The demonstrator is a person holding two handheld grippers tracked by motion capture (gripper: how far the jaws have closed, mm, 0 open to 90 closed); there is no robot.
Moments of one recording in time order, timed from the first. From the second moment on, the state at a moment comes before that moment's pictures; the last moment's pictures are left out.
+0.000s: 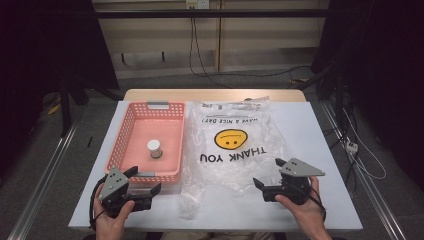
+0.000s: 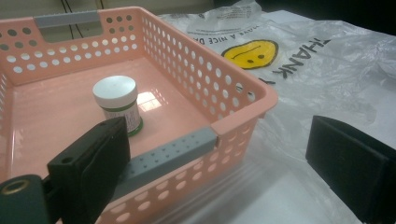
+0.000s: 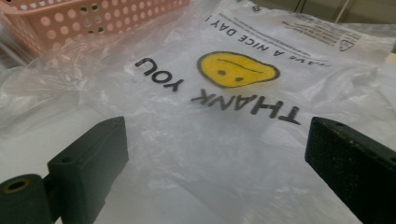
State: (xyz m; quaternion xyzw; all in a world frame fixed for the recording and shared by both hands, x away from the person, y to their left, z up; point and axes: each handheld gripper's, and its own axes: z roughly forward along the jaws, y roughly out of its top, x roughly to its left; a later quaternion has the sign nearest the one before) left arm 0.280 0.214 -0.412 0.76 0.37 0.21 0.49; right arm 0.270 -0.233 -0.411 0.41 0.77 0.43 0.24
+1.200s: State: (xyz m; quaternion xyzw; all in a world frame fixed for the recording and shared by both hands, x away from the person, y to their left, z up) left arm 0.281 0.211 -0.412 0.77 0.35 0.20 0.49; right arm 0.325 -0.154 -0.455 0.34 0.89 0.30 0.08
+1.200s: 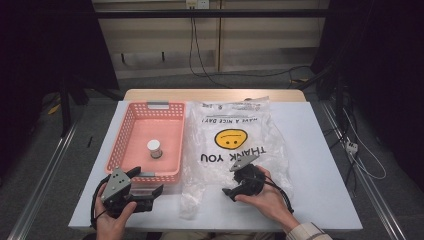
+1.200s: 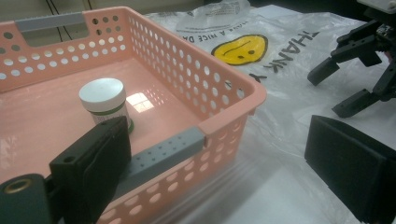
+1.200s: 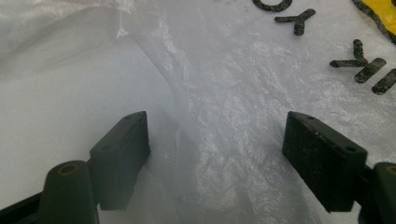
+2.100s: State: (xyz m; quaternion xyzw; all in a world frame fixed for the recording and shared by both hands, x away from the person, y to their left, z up) left arm 0.283 0.212 -0.412 0.77 0.35 0.20 0.49; right arm 0.340 -0.170 -0.449 0.36 0.88 0.29 0.07
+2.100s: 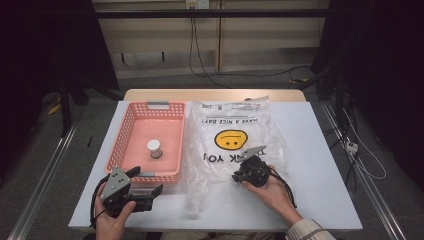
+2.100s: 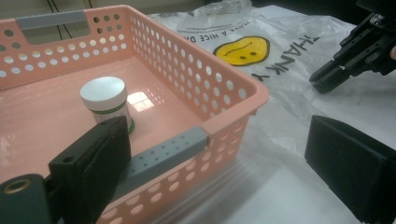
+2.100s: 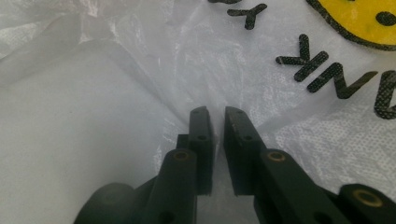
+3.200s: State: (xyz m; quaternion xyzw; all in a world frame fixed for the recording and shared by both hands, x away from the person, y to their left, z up) left arm 0.281 0.212 -0.412 0.77 0.35 0.20 0.49; right arm 0.339 -0.179 -0.431 0.37 0.85 0.37 0.10
